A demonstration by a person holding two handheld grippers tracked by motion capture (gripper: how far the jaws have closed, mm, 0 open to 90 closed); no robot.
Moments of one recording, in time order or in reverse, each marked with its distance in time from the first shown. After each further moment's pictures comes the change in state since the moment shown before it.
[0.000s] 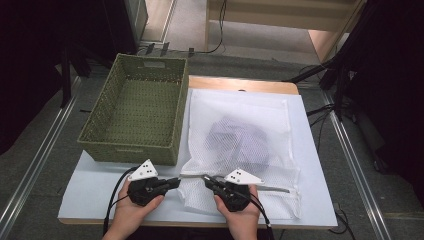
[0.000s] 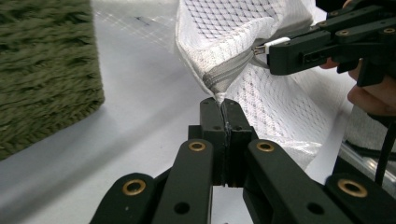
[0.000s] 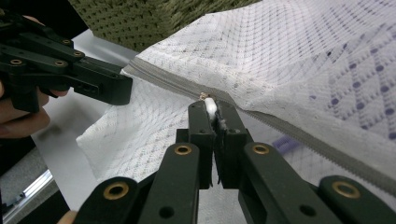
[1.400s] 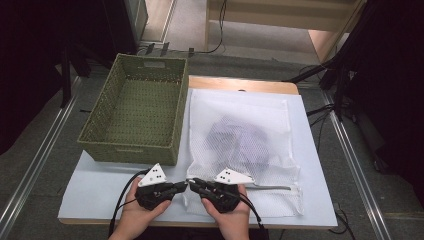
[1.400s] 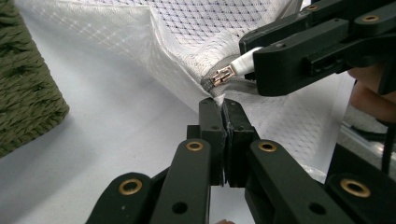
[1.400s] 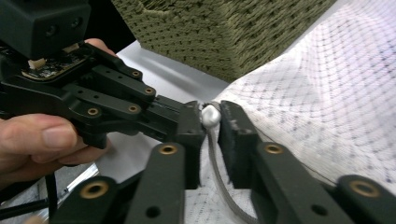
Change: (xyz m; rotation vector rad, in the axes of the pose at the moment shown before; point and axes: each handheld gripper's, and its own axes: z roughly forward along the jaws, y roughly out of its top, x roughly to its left) left arm -0.015 0.000 0.013 0.014 -0.001 0.070; right arm 0.022 0.008 0.013 -0.020 0.145 0.013
